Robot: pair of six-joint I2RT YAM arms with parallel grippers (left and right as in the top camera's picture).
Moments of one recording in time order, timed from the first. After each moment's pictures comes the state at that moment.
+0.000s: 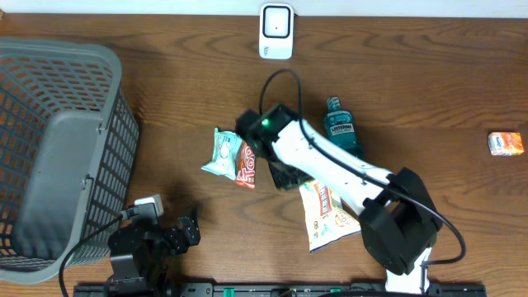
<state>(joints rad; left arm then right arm) 0.09 0.01 0.21 -0.87 0.22 -0.25 0.80 2.00 1.65 -1.47 0.25 0.53</state>
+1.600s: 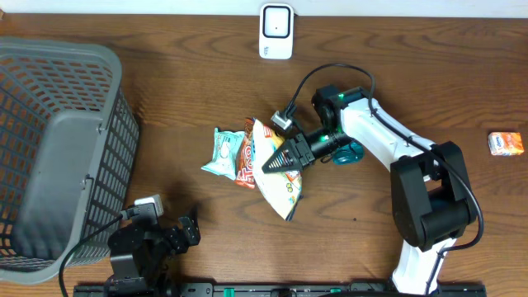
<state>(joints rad) 0.09 0.01 0.21 -0.87 0.22 -0.25 0.39 2.00 1.38 -1.16 -1.40 -0.41</state>
